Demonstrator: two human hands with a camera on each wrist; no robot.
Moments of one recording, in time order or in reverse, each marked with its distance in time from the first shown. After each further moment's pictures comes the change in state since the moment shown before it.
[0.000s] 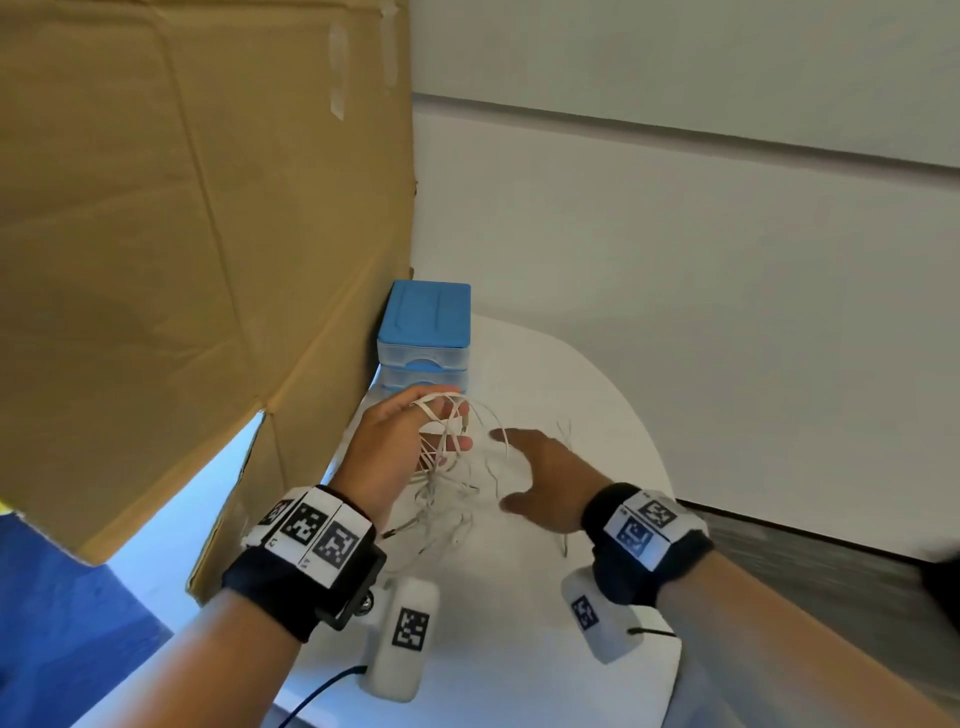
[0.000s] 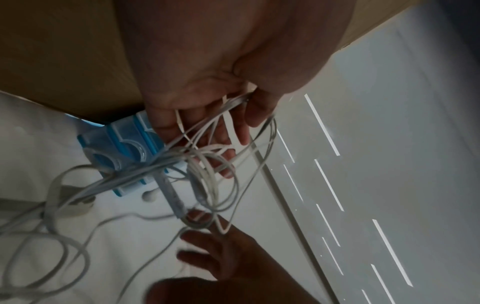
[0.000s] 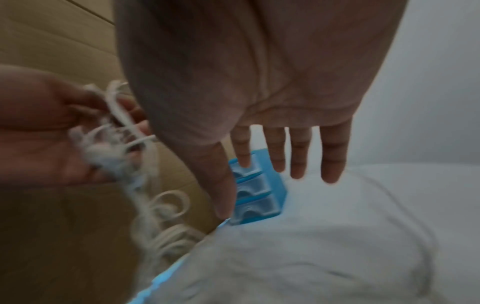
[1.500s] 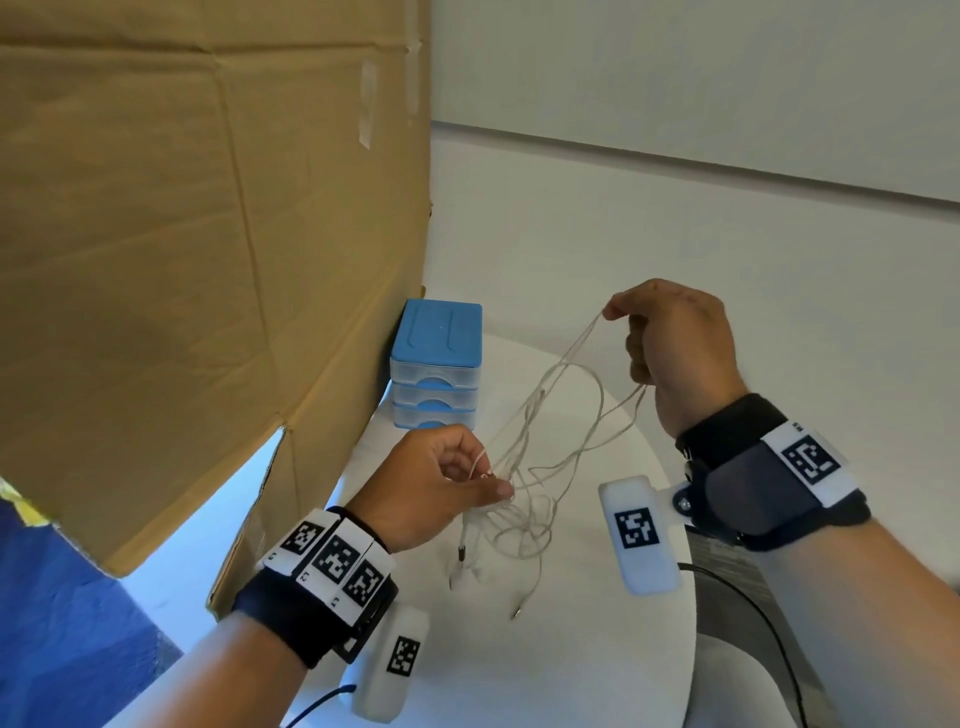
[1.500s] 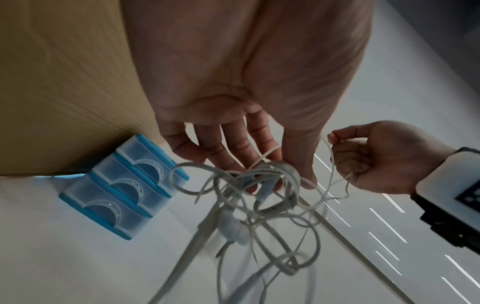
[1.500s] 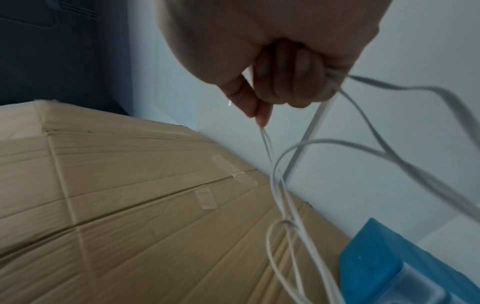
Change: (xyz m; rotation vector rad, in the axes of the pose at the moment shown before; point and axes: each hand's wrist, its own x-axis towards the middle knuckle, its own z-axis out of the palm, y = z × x) left_hand 0.006 -0.020 -0.011 0.487 -0.241 0.238; right_hand -0.040 -0.053 -0.129 0.999 0.776 -0.073
